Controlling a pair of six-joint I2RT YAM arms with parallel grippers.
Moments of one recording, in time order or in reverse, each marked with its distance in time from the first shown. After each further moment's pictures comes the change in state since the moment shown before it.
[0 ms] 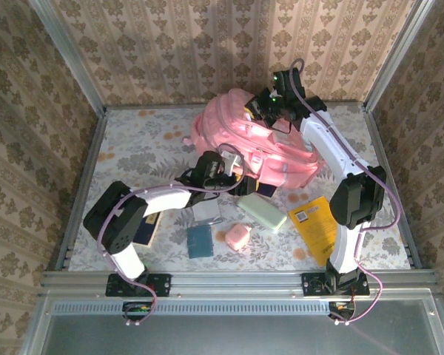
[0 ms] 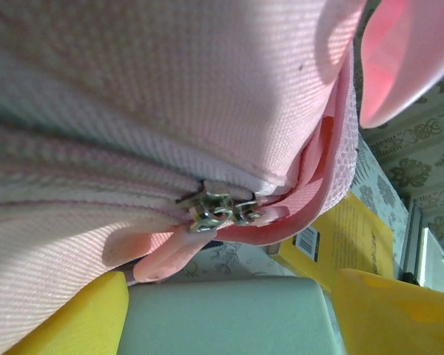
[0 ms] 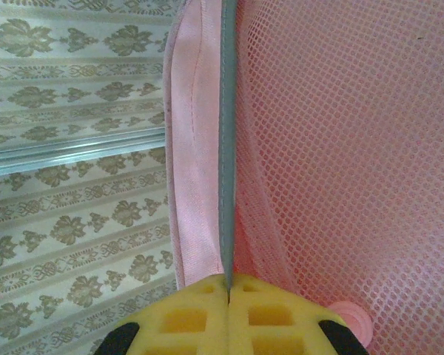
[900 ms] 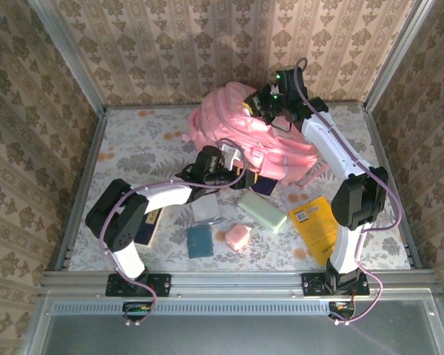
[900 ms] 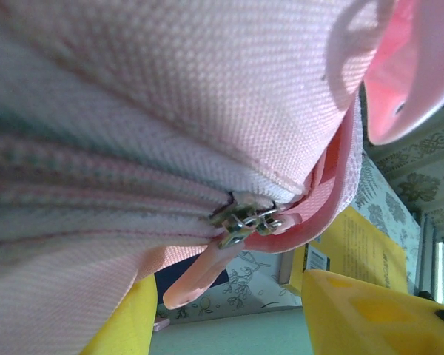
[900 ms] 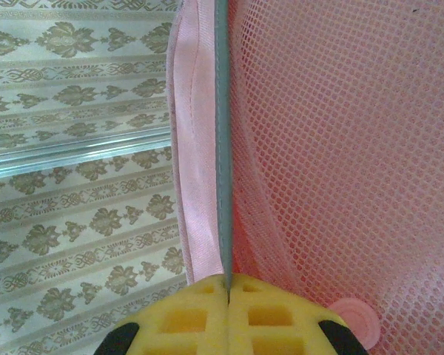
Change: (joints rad) left arm 0.018 0.014 0.039 0.026 -0.006 0.042; right arm -0.006 -0.016 -0.028 0.094 -0.051 0.064
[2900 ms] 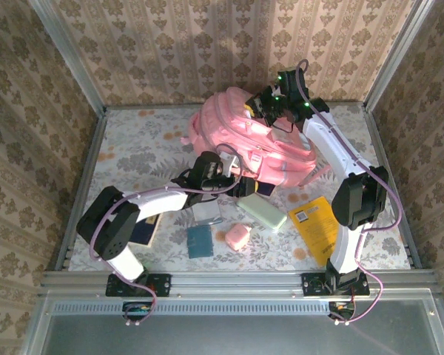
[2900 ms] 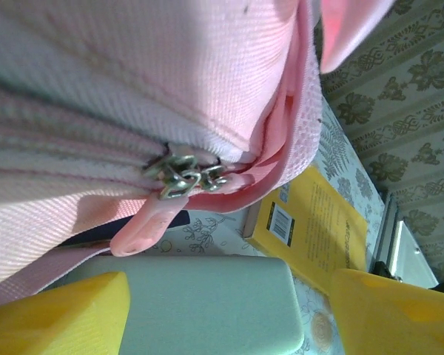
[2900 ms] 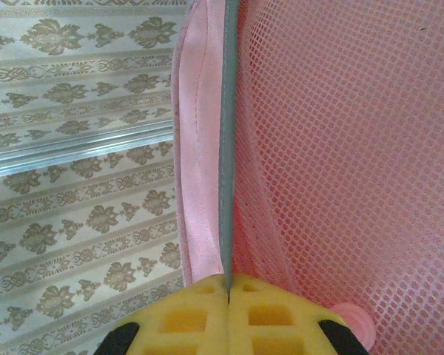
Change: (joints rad) left arm -0.031 -0.097 -0.063 -0.090 0.026 -0.085; right arm -0.018 0.000 -0.019 -0.008 -0.029 0.002
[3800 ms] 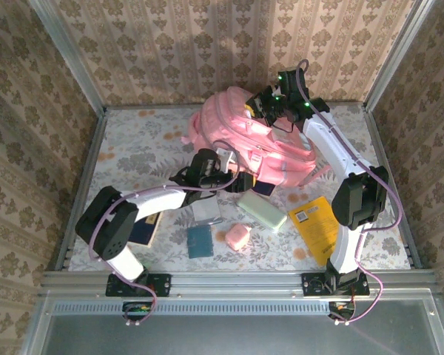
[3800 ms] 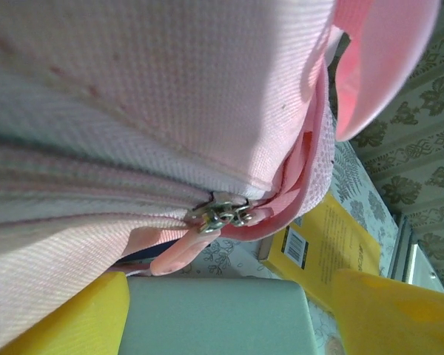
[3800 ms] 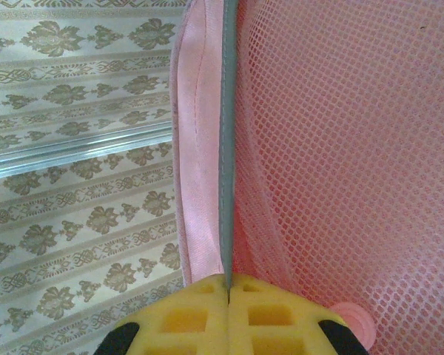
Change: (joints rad) left arm 0.024 0.013 0.013 0.022 -0.039 0.001; right arm 0.001 0.000 0.000 0.000 0.000 0.001
